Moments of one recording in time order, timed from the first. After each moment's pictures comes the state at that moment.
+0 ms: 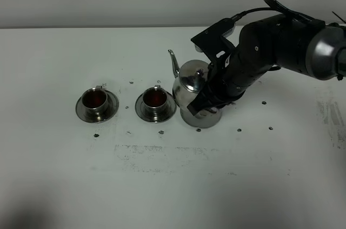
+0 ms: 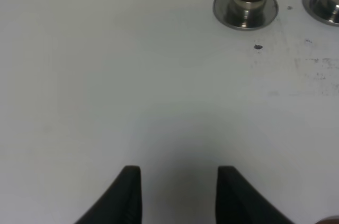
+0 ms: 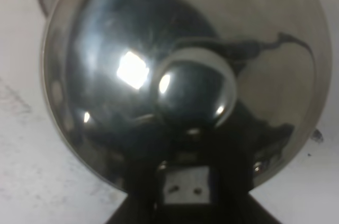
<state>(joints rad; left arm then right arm) 0.04 0.00 -0.46 -0.08 1.07 0.12 0.49 1.93 -1.38 0.08 0.71 -0.22</state>
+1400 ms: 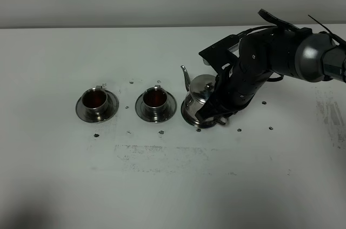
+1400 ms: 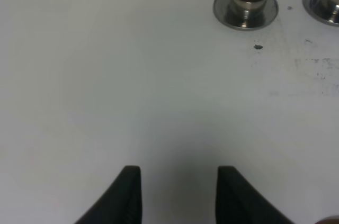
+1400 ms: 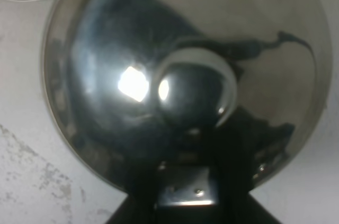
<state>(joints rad) 0.04 0.00 -0.46 -0.08 1.07 0.12 0.46 2.01 -1.38 0.06 0.72 -0.21</state>
